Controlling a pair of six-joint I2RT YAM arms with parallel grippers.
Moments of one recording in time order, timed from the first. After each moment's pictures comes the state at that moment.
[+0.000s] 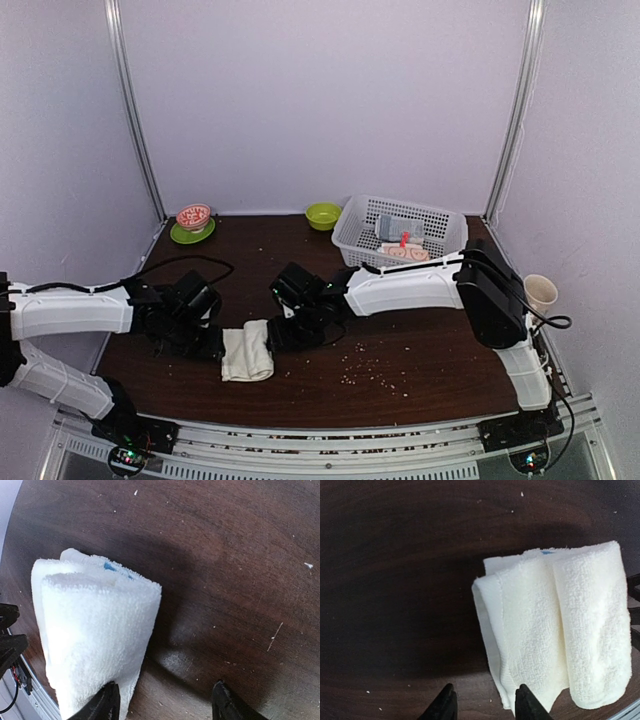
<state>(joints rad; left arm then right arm) -0.77 1.24 0.66 -0.62 -0.12 -0.67 1.08 2.25 1.71 -0.47 -0.12 0.73</state>
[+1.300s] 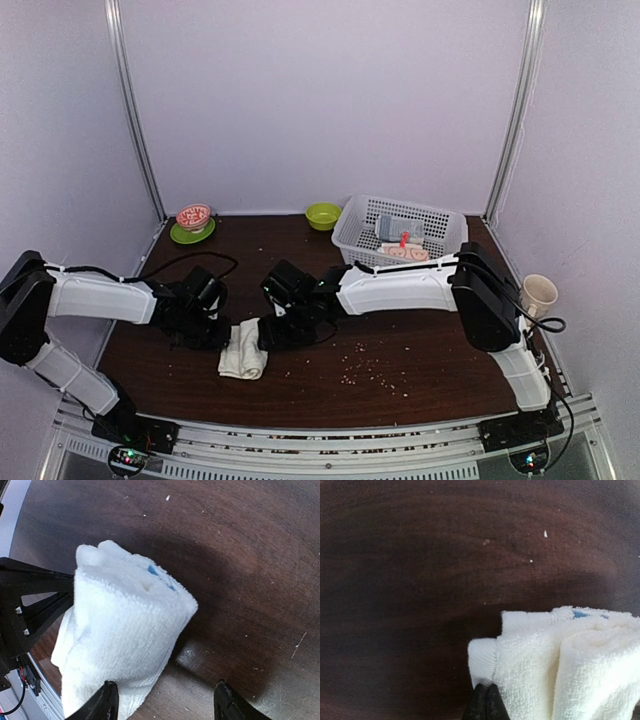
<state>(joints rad) -0.65 1.45 0.65 -0.36 -0.04 -0.64 1.10 2.29 1.80 -0.51 -0.14 0.73</state>
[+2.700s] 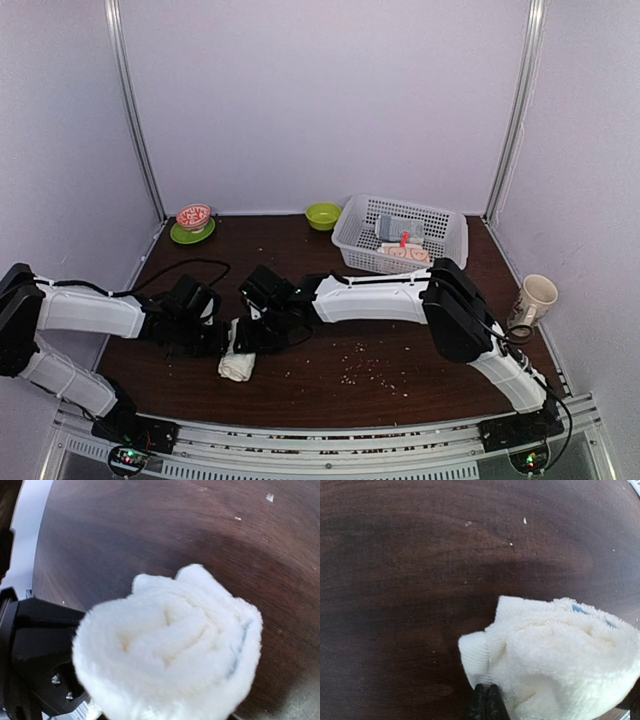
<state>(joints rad) -0.64 1.35 0.51 -0.20 0.07 -0.69 1.13 2.47 2.05 -0.48 -0.24 0.84</state>
